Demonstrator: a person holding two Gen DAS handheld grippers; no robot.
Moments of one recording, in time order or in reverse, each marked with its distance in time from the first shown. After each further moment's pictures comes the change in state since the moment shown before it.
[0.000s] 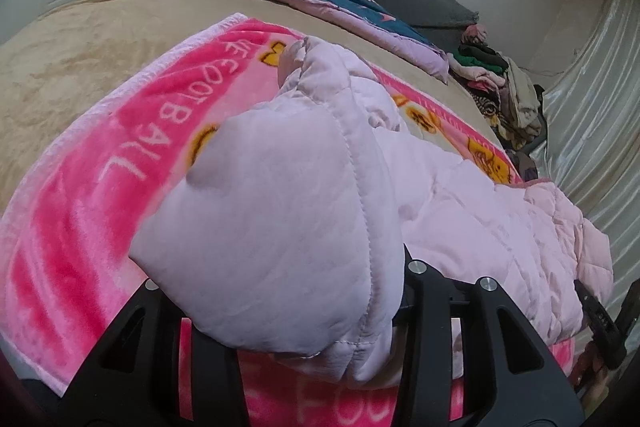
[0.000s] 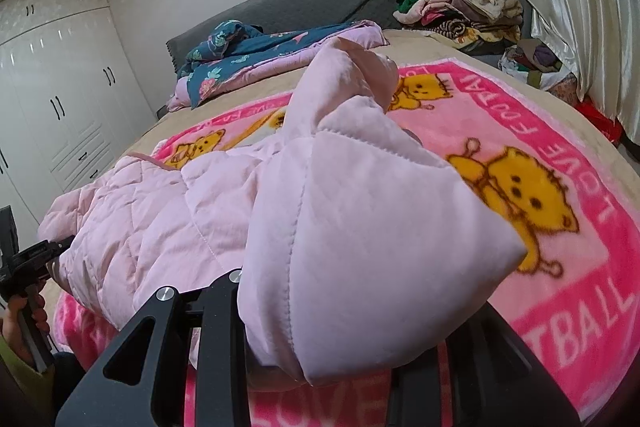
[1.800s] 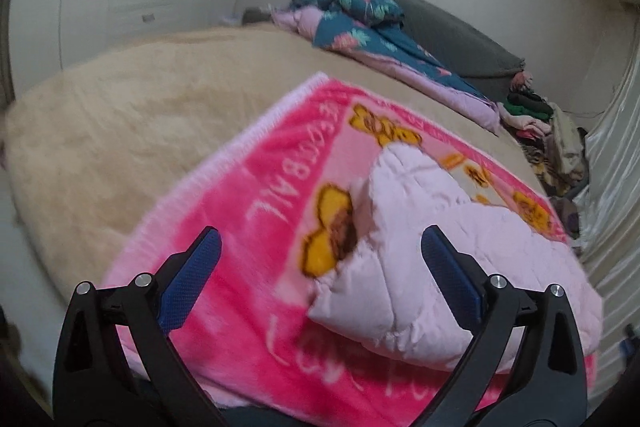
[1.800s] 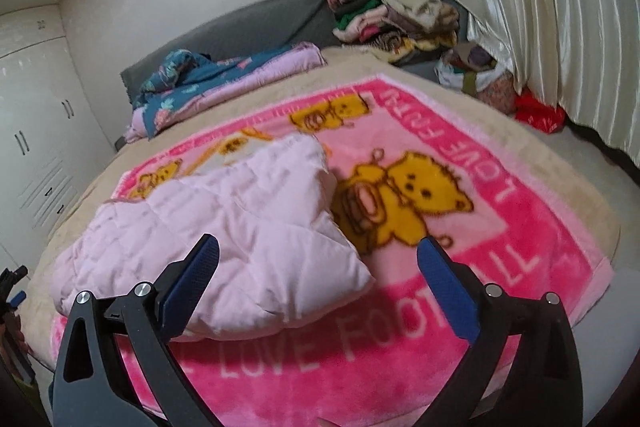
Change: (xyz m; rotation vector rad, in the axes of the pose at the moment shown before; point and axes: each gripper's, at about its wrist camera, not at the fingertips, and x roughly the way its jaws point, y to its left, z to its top) left arm -0.113 0.051 0.013 -0.042 -0.194 0.233; right arm -0.111 -0.023 -0.008 0.066 -0.102 -0.162
